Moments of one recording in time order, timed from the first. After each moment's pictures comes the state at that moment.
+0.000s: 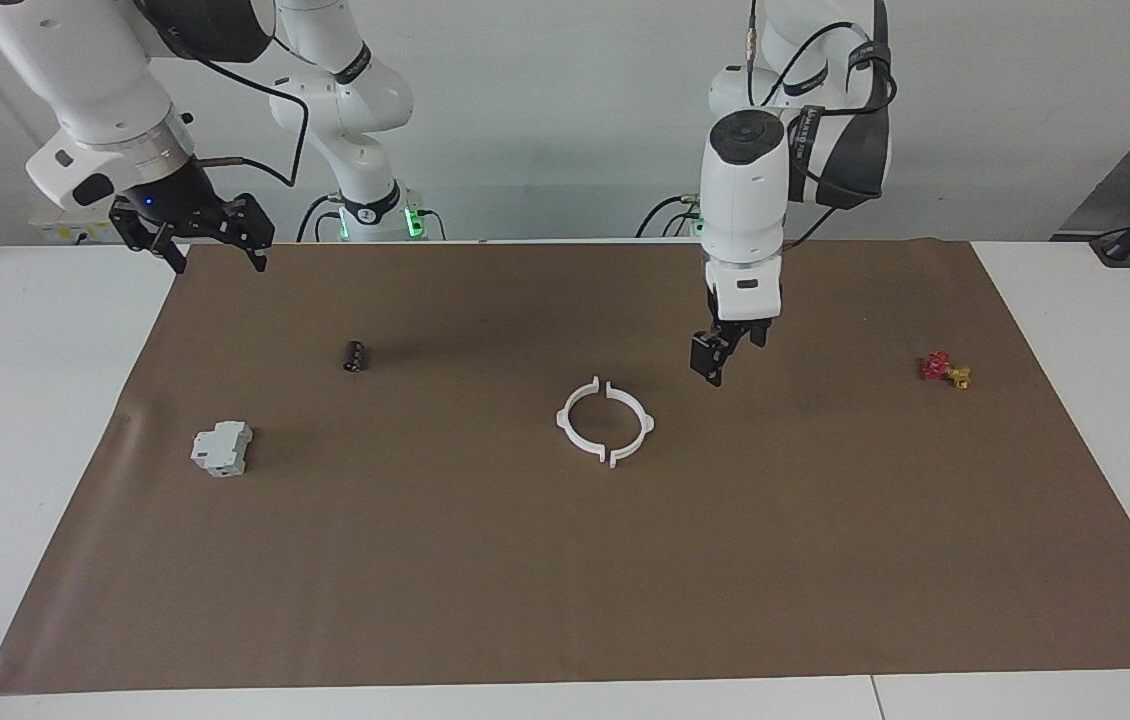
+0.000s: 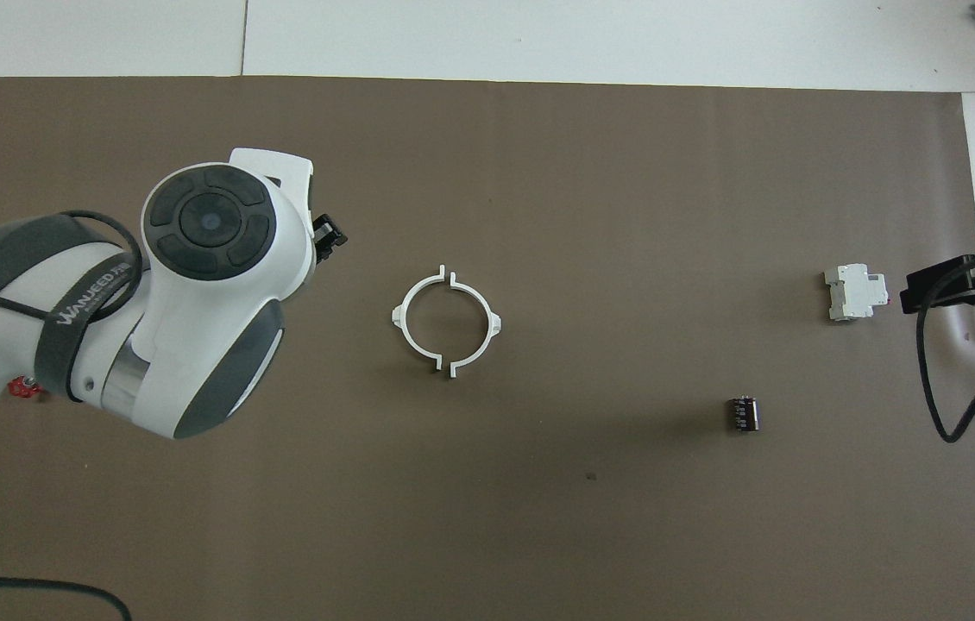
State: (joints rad) left arm -0.51 0.11 0.08 -1.78 0.22 1.92 -1.10; right arm 0.09 -0.01 -0.12 -1.57 -0.02 1.49 -0.05
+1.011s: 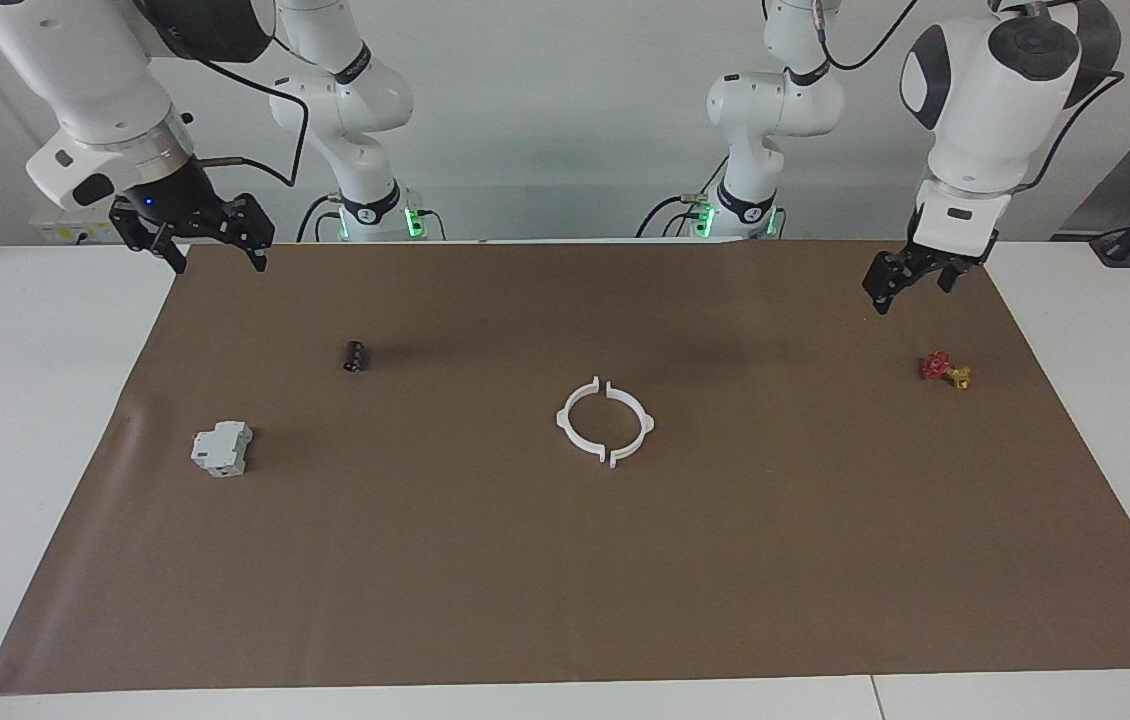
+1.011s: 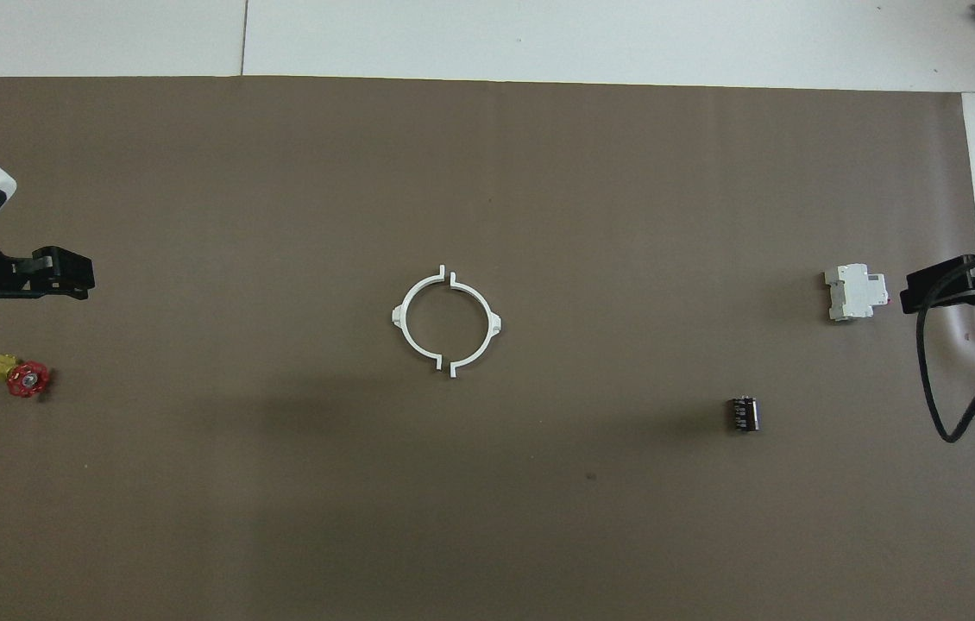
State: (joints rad) left arm -0.14 -0.06 0.08 -1.80 0.17 1.73 -0.23; right arm 0.09 -0.01 -0.12 -1.57 -0.02 1.49 -0.05
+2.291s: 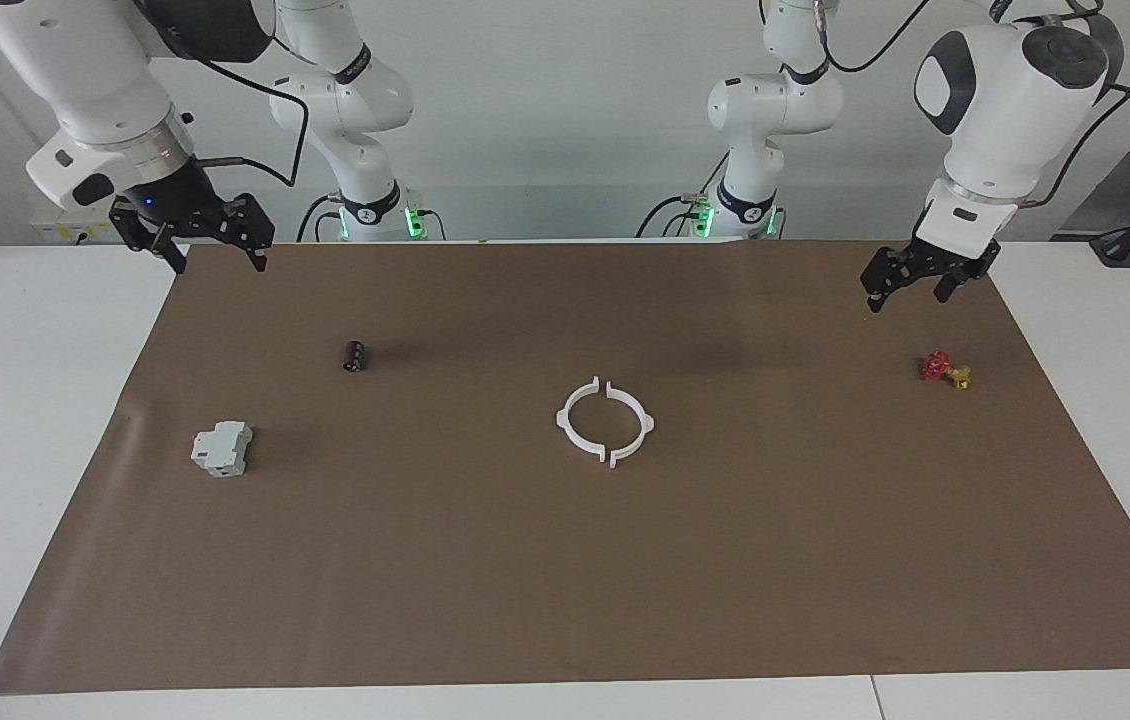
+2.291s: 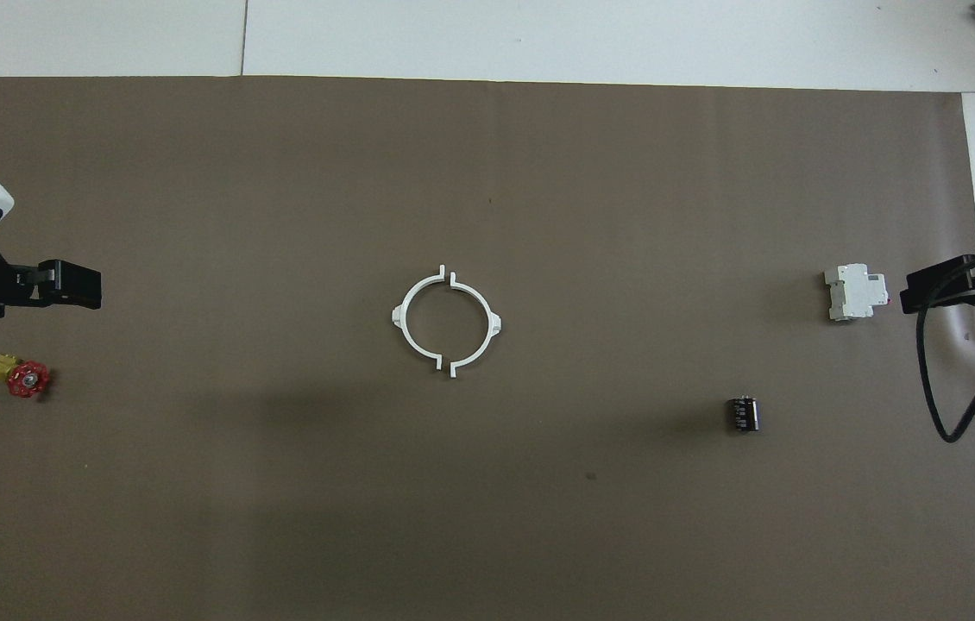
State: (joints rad) left arm -0.04 -0.07 -0.01 -1.83 0.06 1.76 -0.10; right arm 0.09 -0.01 -0.12 -1.57 -0.02 1.49 -0.05
